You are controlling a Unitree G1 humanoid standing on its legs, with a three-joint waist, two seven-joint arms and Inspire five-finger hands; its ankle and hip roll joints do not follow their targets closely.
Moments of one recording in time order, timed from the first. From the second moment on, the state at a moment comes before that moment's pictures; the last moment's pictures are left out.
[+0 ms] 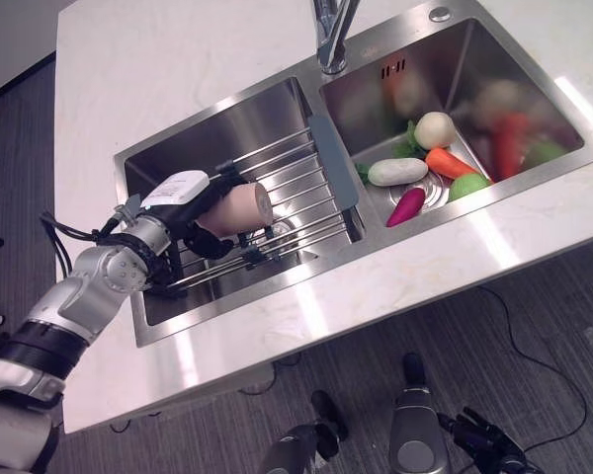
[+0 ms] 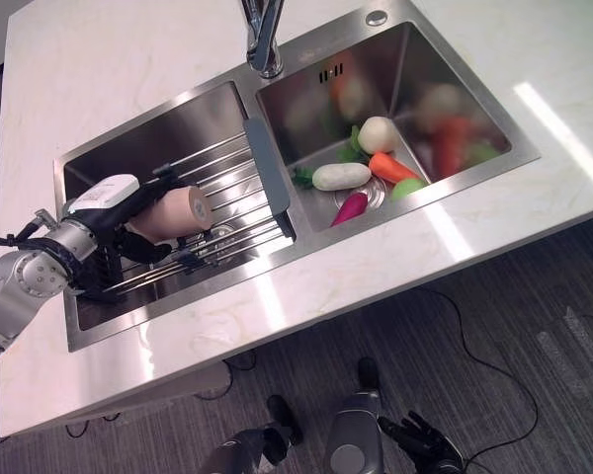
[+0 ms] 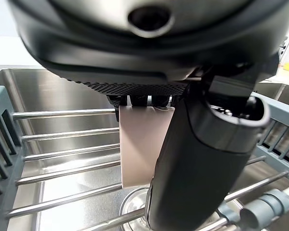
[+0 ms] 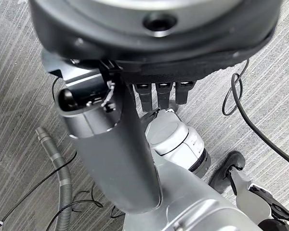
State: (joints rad) left arm -0.63 1.04 -0.44 0.29 0.16 -0.13 -0.08; right arm 0.07 -0.40 -0.05 1.06 0.67 -0.08 0.25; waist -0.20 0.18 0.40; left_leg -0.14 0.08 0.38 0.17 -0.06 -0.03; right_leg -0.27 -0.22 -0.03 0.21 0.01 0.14
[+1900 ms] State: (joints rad) left arm 0.01 0.95 0.25 -0.06 0.00 -0.32 0.27; right arm 0.11 -0.37 0.03 1.10 0.51 -0.04 0.38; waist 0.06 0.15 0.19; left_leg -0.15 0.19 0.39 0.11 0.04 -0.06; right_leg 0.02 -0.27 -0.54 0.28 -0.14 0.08
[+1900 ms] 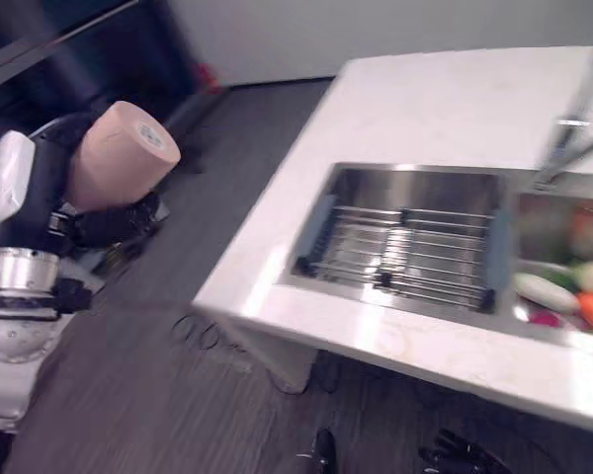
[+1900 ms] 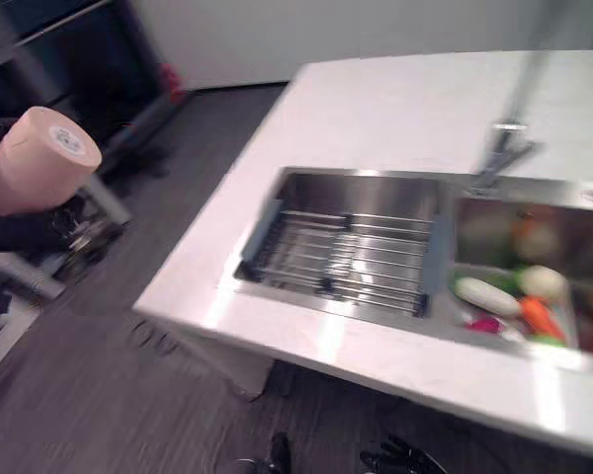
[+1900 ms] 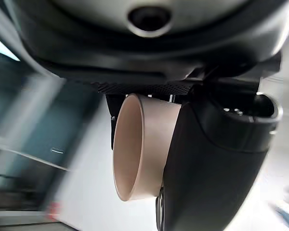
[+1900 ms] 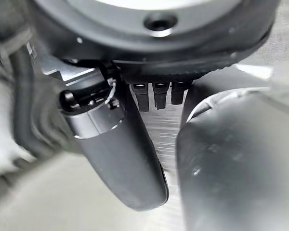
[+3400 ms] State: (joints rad) left arm -0.33 1.02 -0.10 -0.09 0.16 -0.31 -0.01; right arm 0.08 -0.33 -0.02 1.16 0.63 -0.03 0.24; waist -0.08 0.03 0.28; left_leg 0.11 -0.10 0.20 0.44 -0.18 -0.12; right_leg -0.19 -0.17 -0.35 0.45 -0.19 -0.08
